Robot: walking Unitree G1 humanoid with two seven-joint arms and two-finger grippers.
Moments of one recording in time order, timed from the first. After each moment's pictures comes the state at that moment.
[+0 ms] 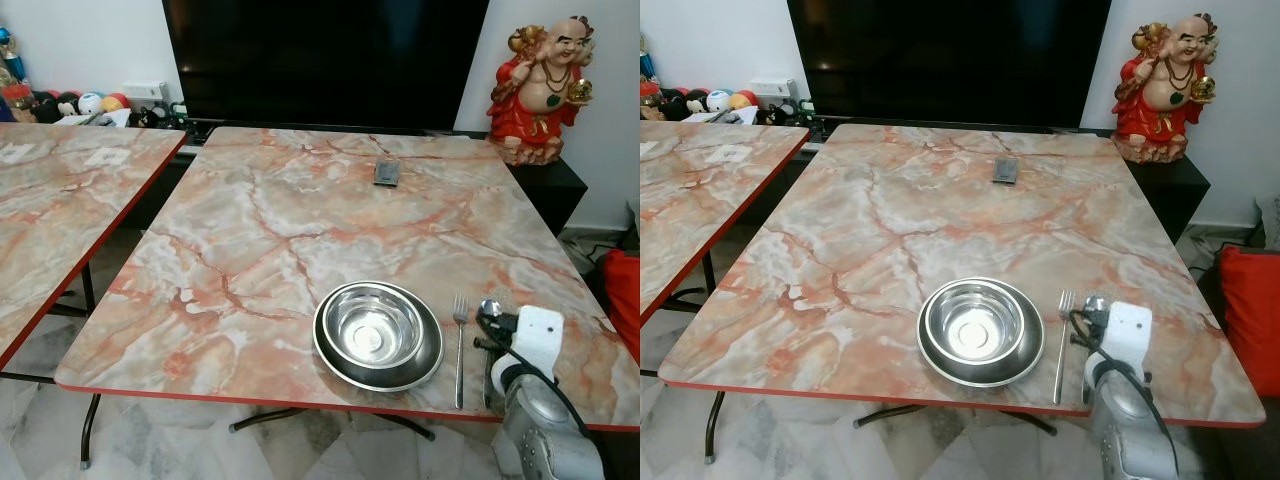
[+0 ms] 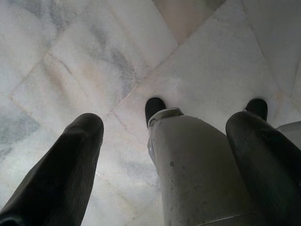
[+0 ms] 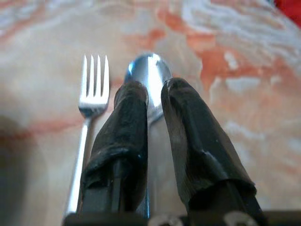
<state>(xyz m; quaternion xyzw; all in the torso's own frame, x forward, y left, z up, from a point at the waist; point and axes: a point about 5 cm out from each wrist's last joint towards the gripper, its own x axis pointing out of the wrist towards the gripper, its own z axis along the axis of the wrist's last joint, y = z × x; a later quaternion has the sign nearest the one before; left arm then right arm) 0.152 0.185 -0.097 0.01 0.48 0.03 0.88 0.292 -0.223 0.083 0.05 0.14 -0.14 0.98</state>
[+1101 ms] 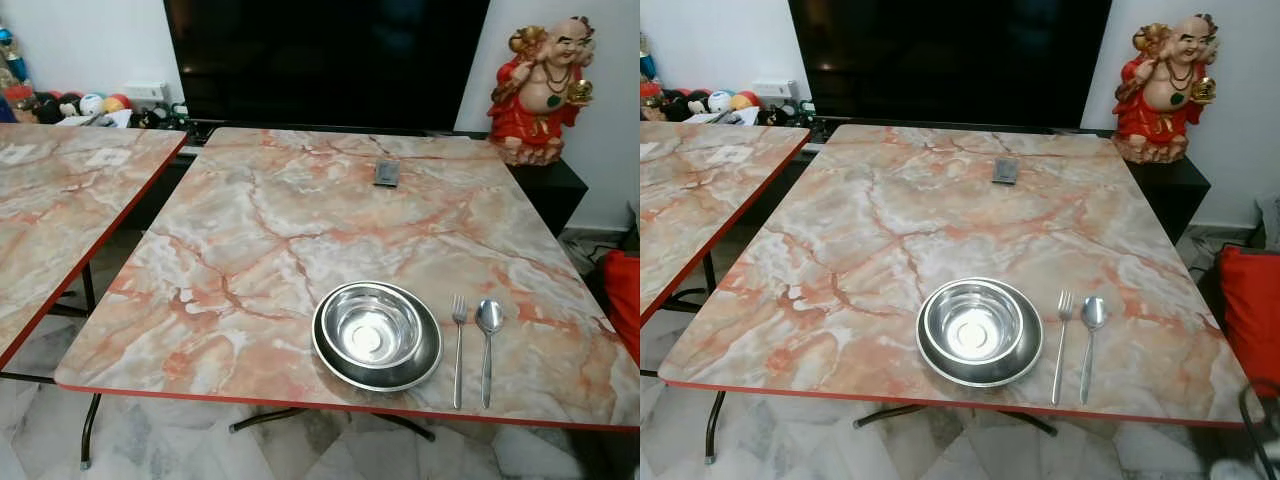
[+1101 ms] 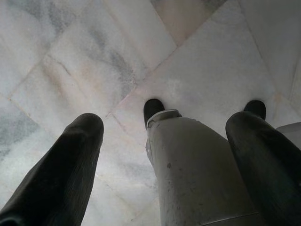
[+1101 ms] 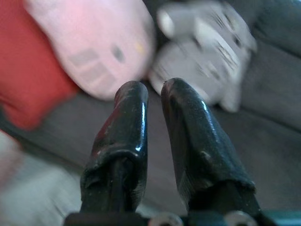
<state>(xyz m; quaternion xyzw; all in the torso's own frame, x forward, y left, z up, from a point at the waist) 0.151 0.183 -0.097 0.00 0.48 0.03 0.88 0.151 -0.330 0.072 -0.05 0.15 -0.64 0.75</state>
